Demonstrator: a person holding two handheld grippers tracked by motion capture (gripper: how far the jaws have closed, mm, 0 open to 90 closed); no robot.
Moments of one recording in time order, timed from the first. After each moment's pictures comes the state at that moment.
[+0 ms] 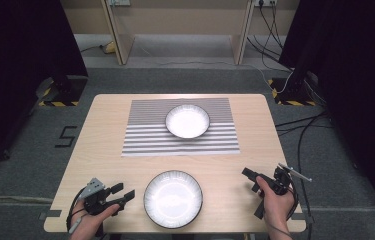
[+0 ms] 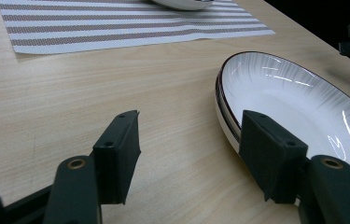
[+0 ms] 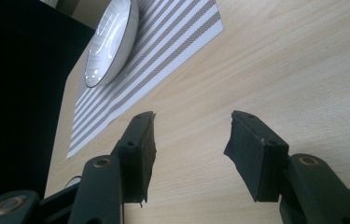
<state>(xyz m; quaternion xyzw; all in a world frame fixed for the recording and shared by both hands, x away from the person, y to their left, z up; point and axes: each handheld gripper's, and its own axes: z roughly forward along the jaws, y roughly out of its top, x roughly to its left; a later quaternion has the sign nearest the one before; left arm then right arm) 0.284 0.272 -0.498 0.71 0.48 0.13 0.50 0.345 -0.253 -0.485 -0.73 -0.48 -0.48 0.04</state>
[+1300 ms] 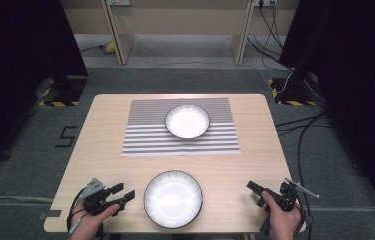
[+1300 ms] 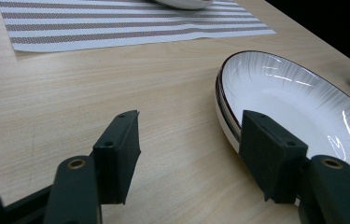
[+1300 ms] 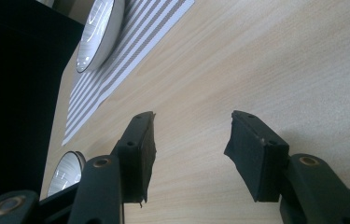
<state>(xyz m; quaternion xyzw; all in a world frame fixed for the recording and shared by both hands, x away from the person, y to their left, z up) 0.284 0.272 -0.499 0.71 0.48 0.13 0.50 0.307 -0.266 -0.500 -0.74 -0.47 -0.48 0.04</state>
